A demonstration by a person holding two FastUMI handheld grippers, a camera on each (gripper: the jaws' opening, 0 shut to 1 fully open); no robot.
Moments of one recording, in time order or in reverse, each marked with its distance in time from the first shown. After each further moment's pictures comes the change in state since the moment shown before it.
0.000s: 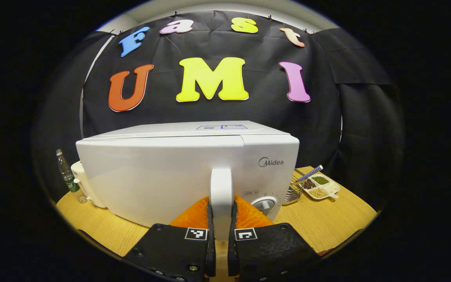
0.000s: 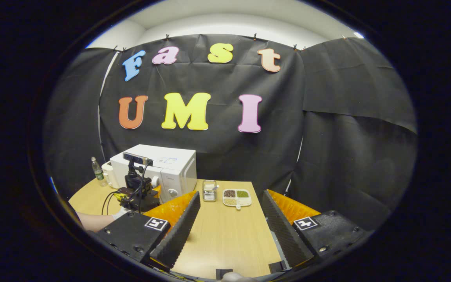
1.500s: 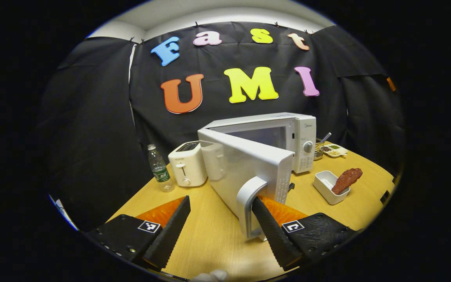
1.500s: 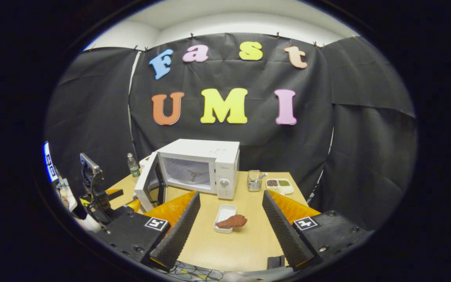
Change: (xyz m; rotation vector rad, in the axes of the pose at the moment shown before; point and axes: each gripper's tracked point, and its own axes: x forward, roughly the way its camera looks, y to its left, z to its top) left arm -0.252 0.218 -0.045 0.094 0.060 0.176; right arm -0.050 0.153 -0.050 0.025 0.033 0.187
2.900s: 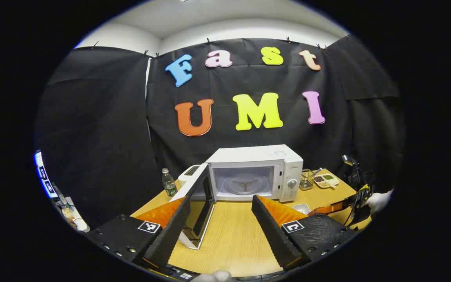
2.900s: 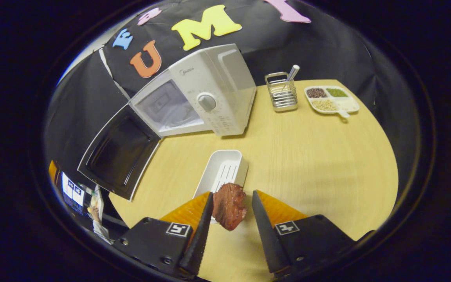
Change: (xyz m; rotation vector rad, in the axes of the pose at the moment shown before) left arm -0.085 -0.066 0.129 -0.077 -0.081 0.110; right arm 0.227 -0.040 -0.203 0.303 0.587 0.368
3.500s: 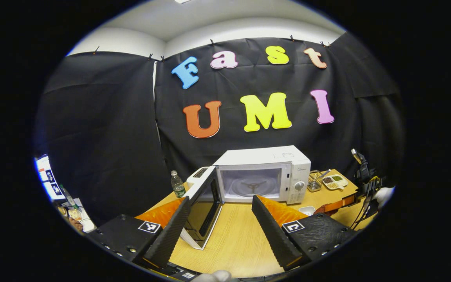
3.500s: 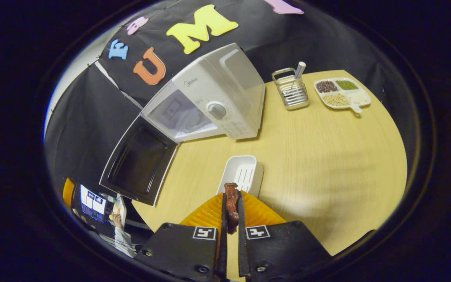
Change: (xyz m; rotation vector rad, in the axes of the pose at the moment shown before) left arm -0.005 0.011 0.011 0.002 -0.009 0.052; right arm -0.030 0.039 0.034 0.032 -0.028 0.114
